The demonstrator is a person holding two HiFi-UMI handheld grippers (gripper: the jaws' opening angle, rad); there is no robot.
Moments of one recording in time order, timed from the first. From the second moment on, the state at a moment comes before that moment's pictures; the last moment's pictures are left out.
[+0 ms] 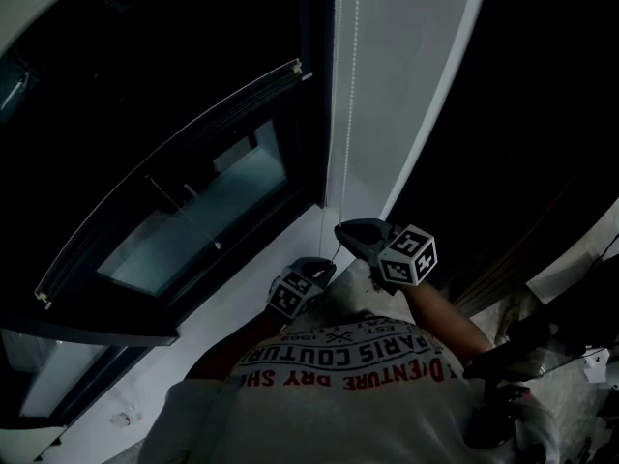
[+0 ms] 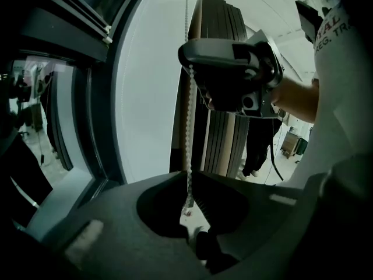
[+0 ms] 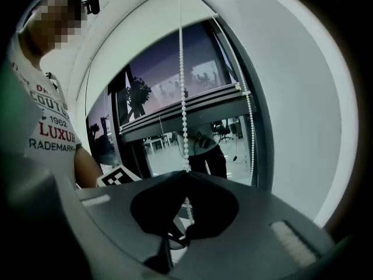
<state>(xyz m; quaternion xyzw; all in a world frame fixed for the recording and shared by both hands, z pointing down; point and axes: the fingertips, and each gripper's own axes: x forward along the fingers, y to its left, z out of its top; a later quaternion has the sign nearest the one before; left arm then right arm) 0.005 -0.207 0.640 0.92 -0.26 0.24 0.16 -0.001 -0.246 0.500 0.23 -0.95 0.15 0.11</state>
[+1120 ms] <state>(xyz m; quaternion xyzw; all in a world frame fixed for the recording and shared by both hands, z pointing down) 0.020 -0.276 0.298 0.97 -0.22 -0.01 0.07 0.003 -0.234 0.498 0.24 -0.95 0.16 0.10</state>
